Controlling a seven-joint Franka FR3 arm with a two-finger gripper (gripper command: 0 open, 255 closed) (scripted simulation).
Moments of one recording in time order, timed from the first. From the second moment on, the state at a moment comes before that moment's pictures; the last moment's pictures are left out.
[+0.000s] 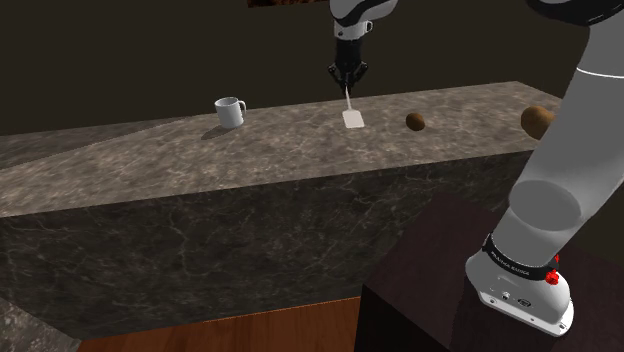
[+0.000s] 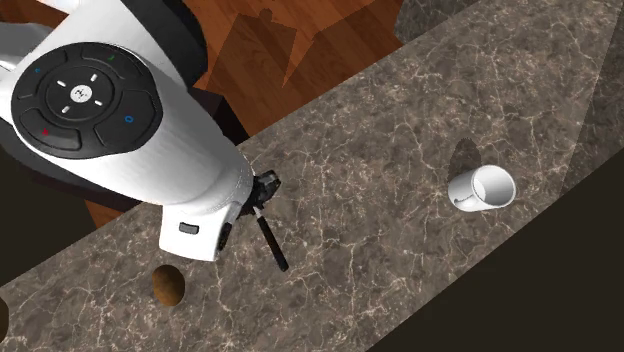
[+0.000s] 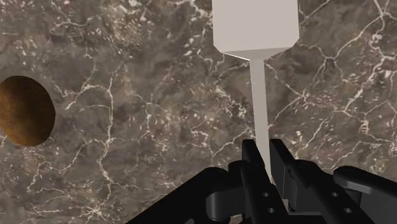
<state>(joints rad) -0.23 0.10 0.05 -1.76 -0.04 1.92 0.53</state>
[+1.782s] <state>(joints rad) -0.49 -0.31 -0.29 -2.21 -0.09 1.97 -0.05</state>
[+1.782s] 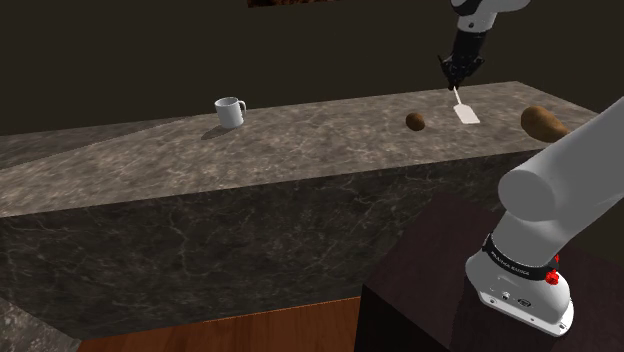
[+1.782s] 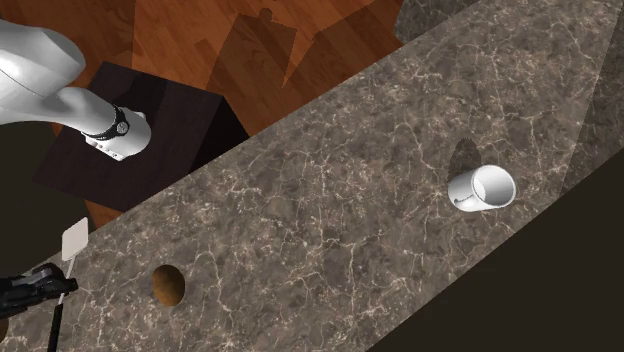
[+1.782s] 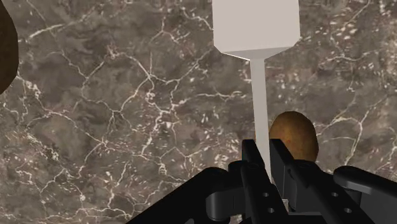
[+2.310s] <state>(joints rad) -0.54 -0.32 -0.39 -2.23 -0.11 2.00 -0.19</state>
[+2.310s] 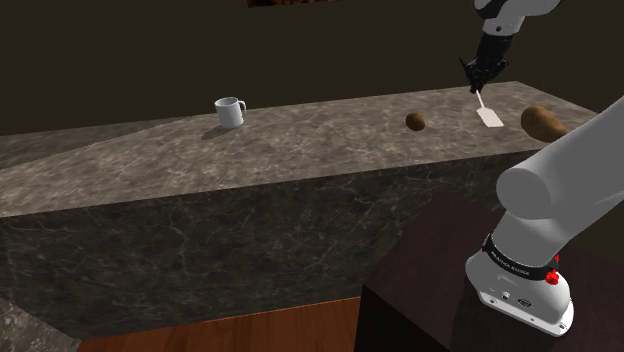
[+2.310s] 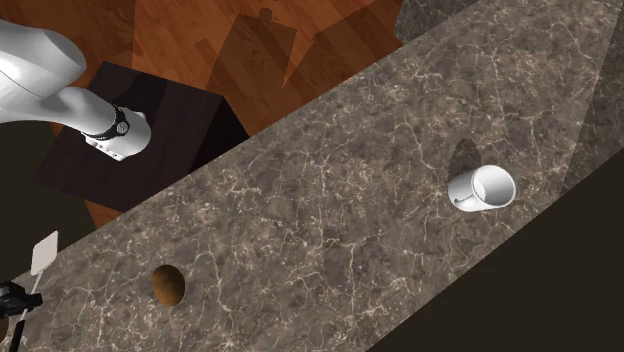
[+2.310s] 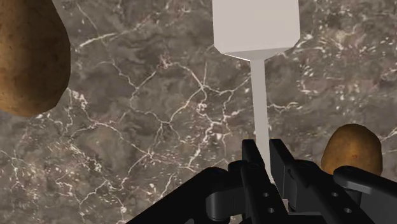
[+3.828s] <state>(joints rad) -0.54 -0.19 -0.43 -2.43 -0.08 2.32 -0.22</state>
